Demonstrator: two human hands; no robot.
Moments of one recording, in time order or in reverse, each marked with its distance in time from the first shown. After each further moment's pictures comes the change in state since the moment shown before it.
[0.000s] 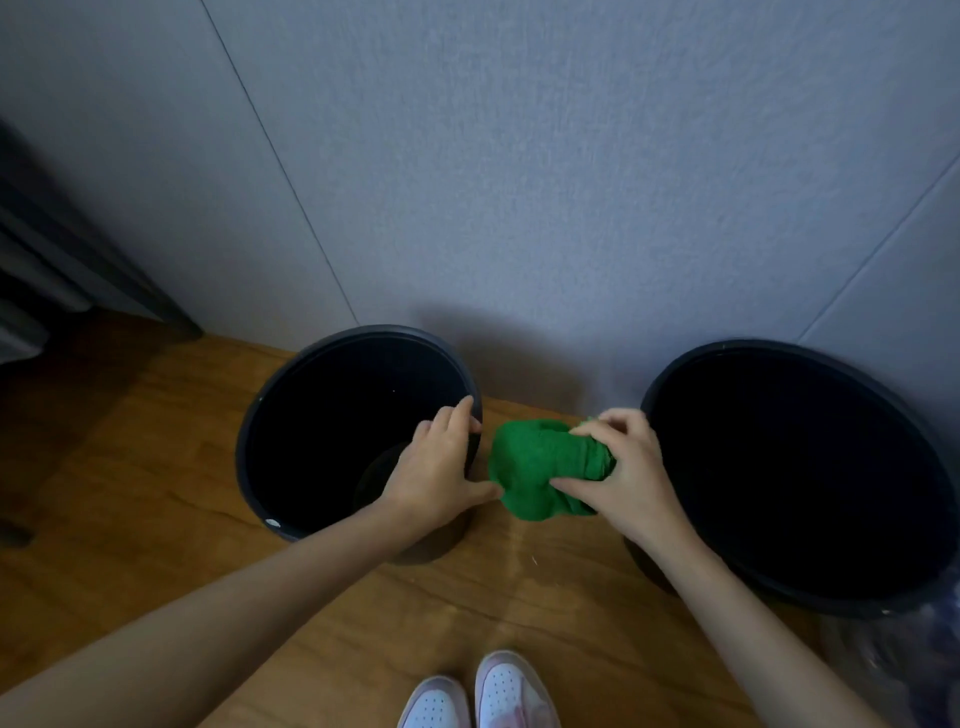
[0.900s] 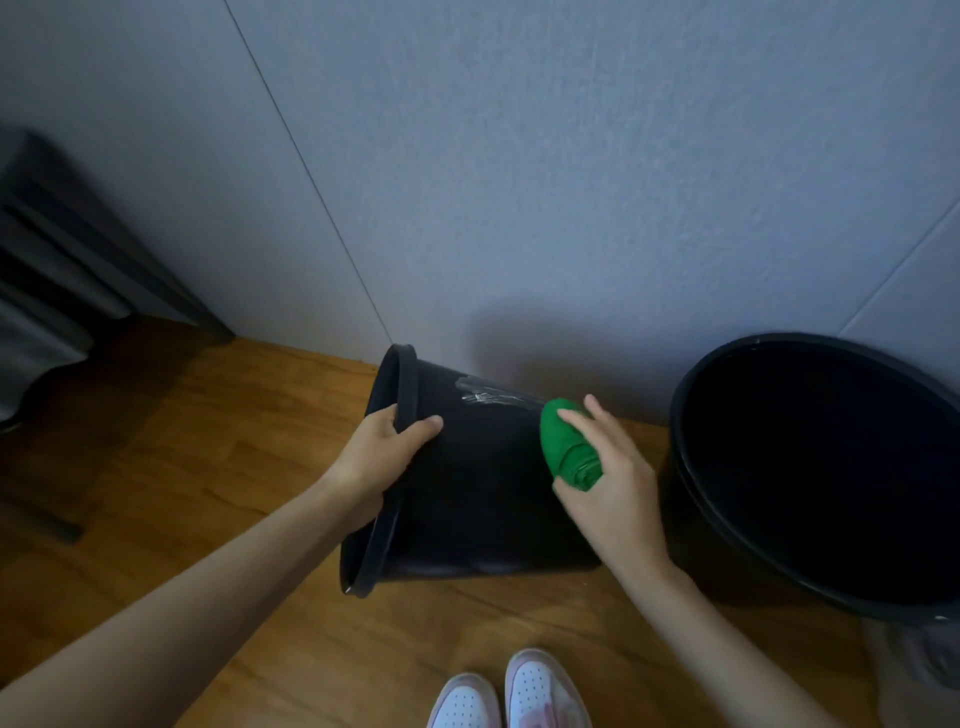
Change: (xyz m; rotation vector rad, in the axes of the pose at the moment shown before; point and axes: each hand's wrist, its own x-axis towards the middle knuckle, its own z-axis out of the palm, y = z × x) left_hand -0.020 -0.026 -0.055 -0.936 0.033 -0.432; right_hand -0.014 -0.019 0.039 0.100 0.171 -0.072
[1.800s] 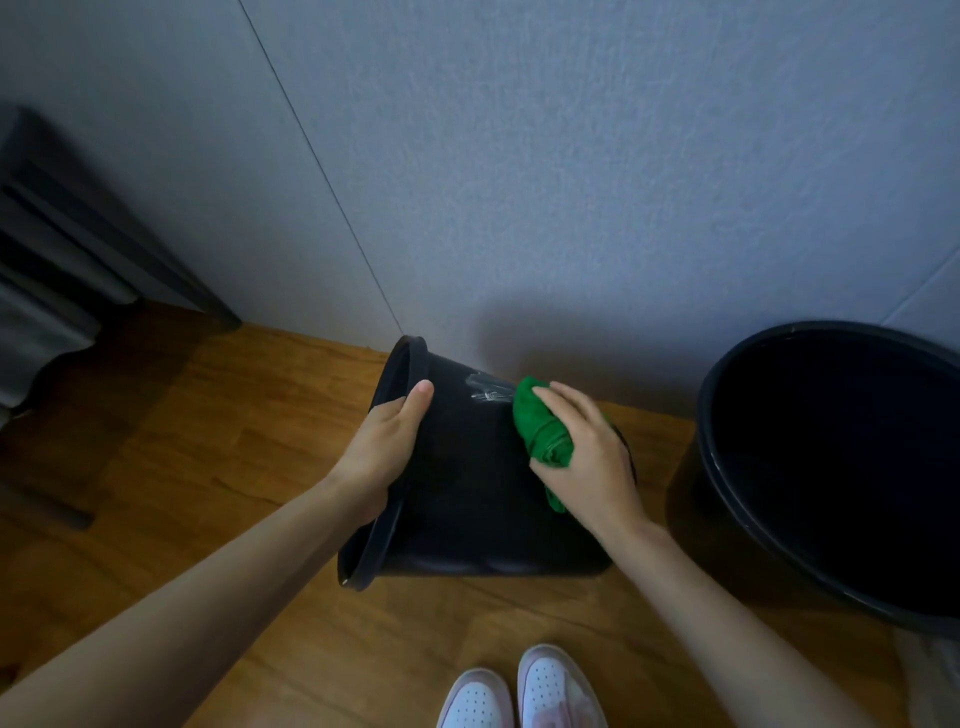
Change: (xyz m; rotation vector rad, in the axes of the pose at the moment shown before) left_hand 0.014 -0.009 -0.005 0.035 0.045 -0.033; right_hand 0.030 0.007 0.038 -0.081 -0.158 -0.052
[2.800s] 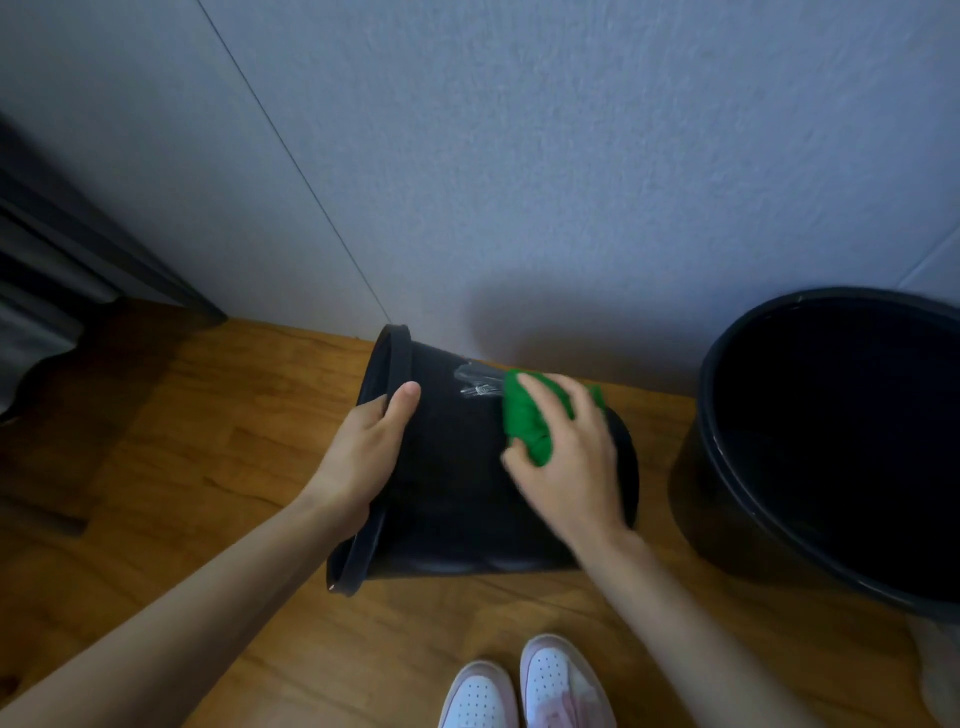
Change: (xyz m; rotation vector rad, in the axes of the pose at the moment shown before) left_hand 0.000 -0.004 0.007 0.063 0.100 0.043; right_hand -0.009 -0.008 0.017 -0.024 0.180 0.032
